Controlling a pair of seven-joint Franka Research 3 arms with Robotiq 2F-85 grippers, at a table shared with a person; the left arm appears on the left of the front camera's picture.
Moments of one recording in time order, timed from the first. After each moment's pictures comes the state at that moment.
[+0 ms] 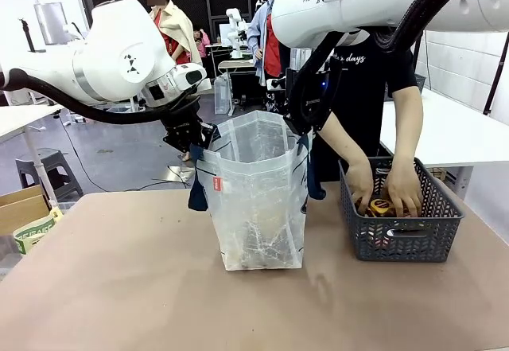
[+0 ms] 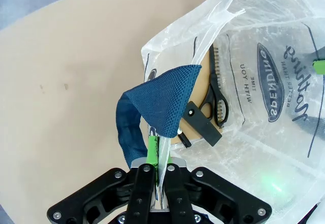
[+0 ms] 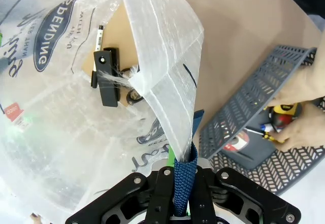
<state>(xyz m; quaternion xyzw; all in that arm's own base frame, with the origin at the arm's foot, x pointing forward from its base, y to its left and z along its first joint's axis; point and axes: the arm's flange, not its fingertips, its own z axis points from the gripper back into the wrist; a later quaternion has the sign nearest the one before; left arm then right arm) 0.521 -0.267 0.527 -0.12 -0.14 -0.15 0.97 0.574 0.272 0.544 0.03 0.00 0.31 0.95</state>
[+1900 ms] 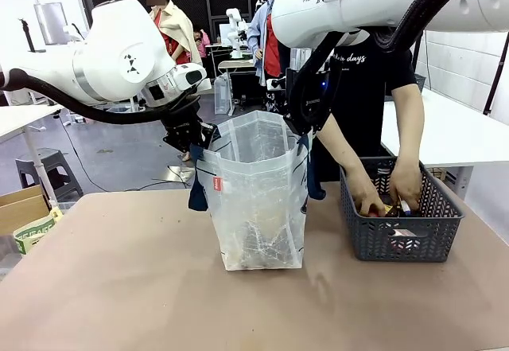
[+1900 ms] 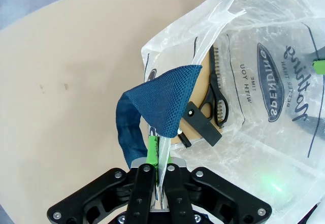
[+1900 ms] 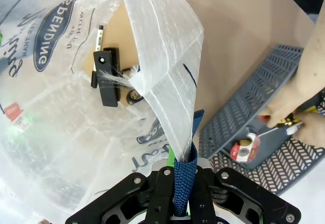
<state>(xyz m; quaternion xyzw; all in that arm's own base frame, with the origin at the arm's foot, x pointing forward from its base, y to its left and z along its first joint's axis) 0.521 -0.267 0.527 -0.12 -0.14 -0.15 0.97 0.574 0.272 0.544 0.03 0.00 0.31 0.95</state>
